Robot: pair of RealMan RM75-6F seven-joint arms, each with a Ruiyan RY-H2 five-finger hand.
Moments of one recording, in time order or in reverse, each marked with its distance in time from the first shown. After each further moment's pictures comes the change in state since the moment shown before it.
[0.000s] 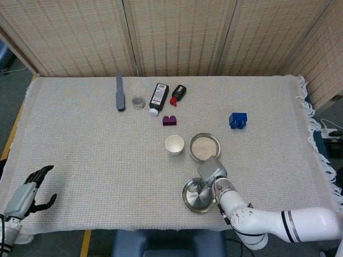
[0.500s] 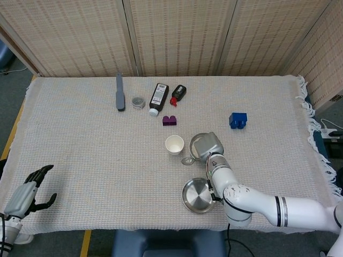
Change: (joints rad) left arm -0.007 -0.004 -0.003 0.001 -0.016 -0.010 0.008; right arm -0.050 -0.086 0.348 0.168 0.127 0.077 -0.211
